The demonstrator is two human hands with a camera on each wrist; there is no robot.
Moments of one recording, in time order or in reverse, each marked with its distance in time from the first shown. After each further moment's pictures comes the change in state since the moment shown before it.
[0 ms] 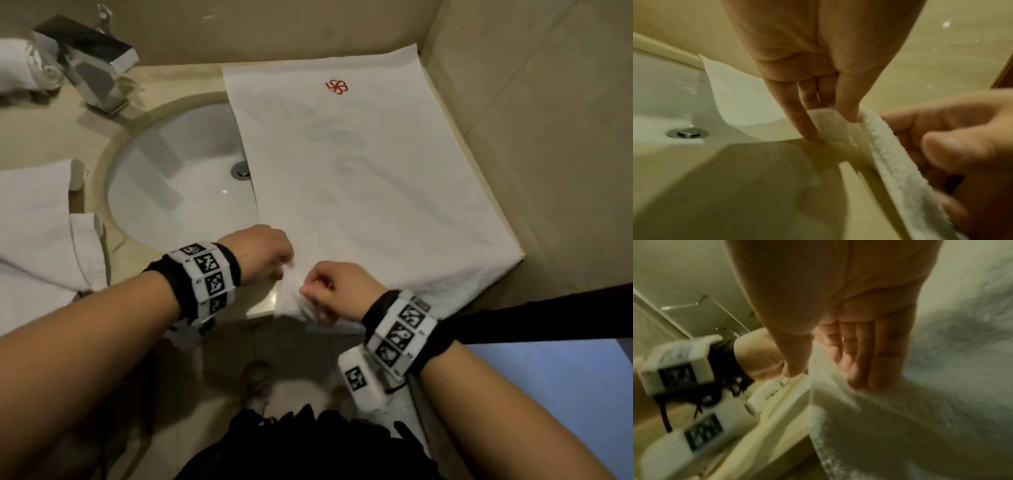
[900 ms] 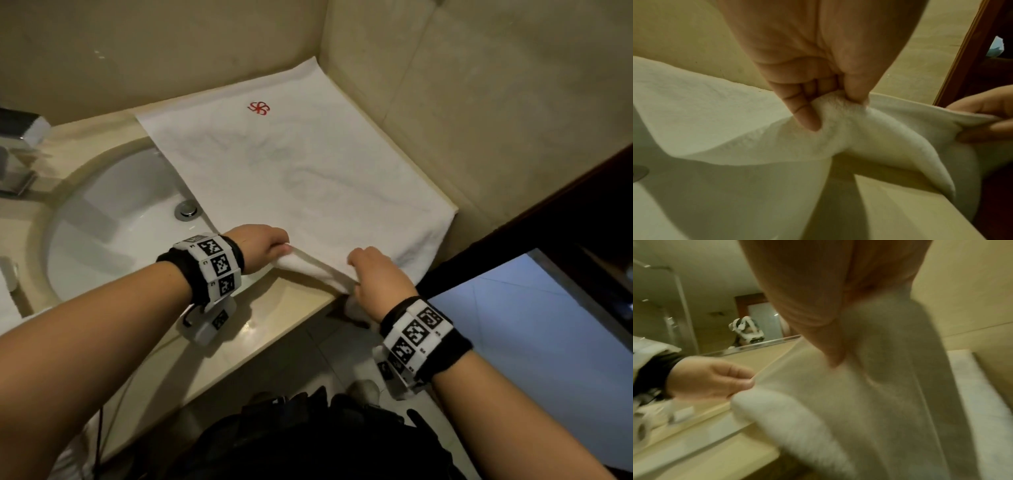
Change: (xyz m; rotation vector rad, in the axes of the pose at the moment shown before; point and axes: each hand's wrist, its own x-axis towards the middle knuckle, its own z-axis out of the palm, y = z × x) left_hand 0.044 -0.022 -0.034 -0.028 -0.058 0.235; right_hand -0.030 -0.005 0.008 -0.358 0.442 0.407
